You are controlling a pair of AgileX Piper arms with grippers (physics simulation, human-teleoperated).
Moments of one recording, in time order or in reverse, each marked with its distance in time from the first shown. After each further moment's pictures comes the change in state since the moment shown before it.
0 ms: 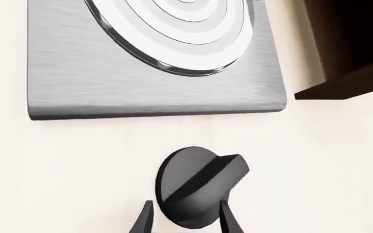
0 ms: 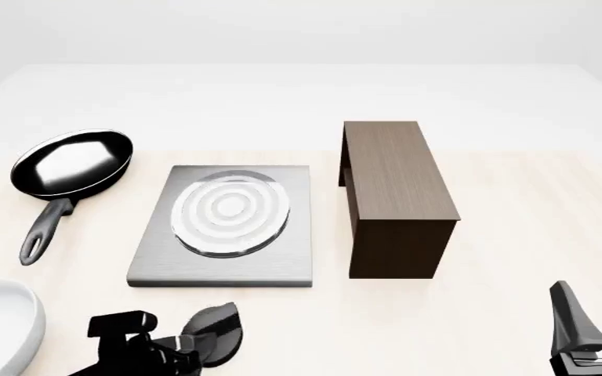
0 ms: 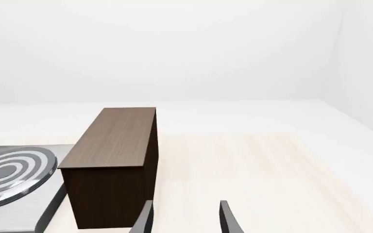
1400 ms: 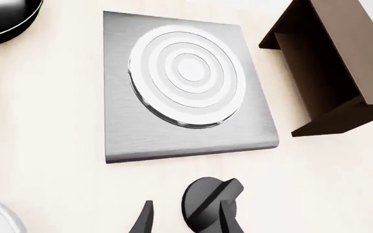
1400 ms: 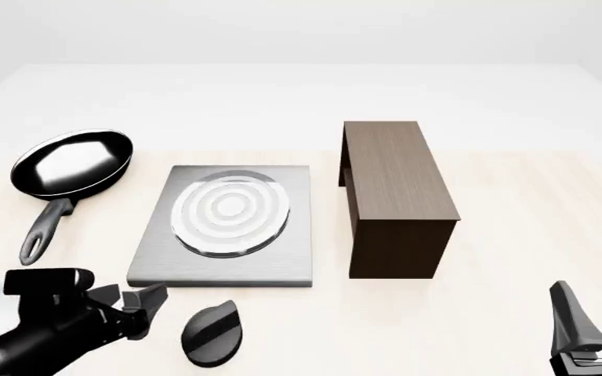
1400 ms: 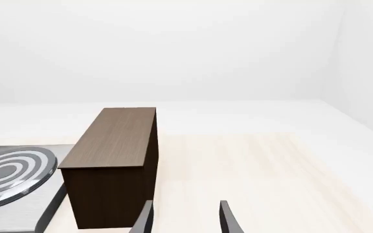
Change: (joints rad) left arm 0.218 -0.631 -0.183 0.684 0.269; right arm 0.000 0.000 0.000 0.000 0.000
